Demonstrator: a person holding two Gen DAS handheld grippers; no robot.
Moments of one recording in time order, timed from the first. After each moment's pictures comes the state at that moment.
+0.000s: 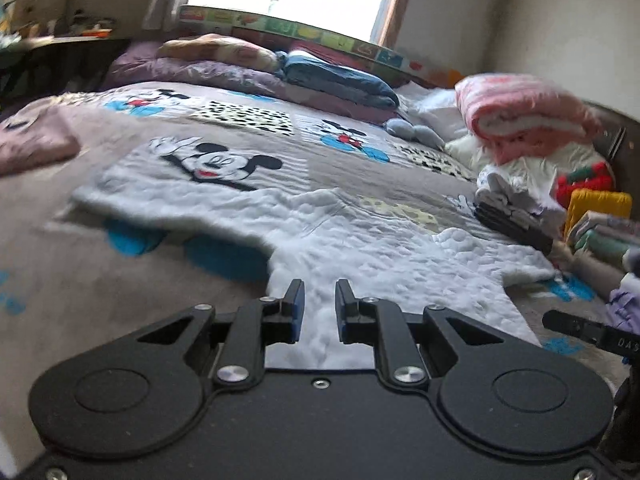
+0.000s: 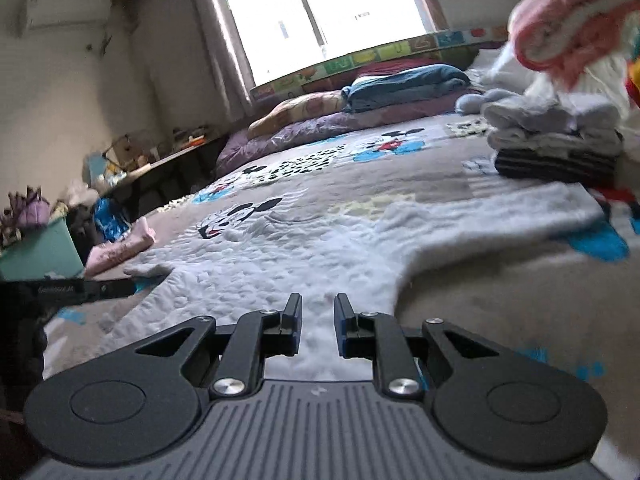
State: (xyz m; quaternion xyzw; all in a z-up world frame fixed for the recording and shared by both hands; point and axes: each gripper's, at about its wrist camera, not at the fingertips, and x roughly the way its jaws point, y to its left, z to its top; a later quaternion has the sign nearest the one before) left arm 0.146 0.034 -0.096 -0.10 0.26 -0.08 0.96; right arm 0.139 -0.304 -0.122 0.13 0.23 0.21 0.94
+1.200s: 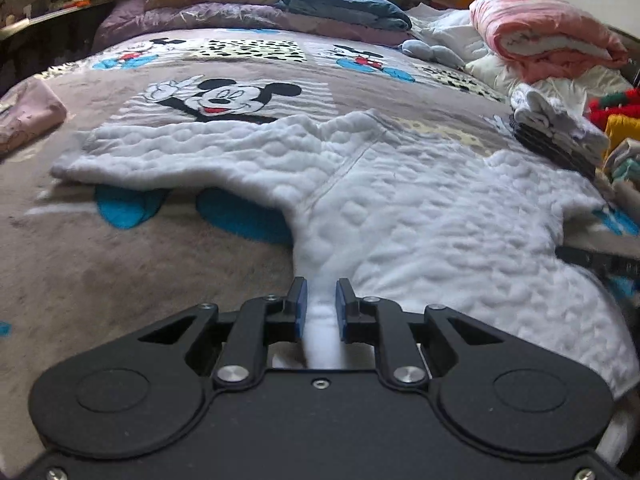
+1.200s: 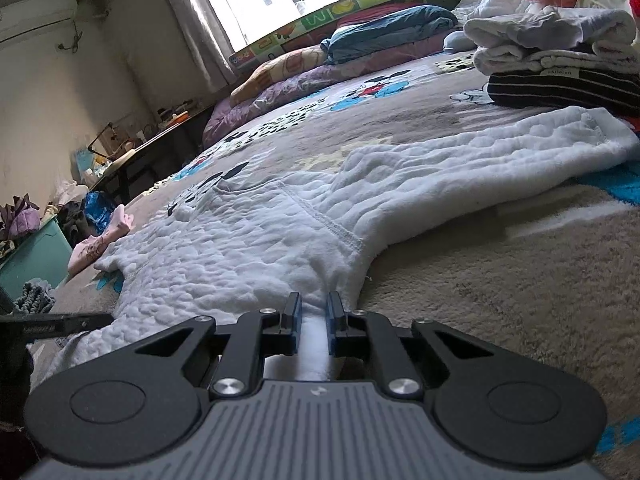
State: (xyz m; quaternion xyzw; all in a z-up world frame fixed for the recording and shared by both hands) left arm 0.179 0.053 -0.135 -0.05 0.36 -0.07 0.93; right arm 0.200 -0.323 -0.174 0.18 0.30 0.22 0.91
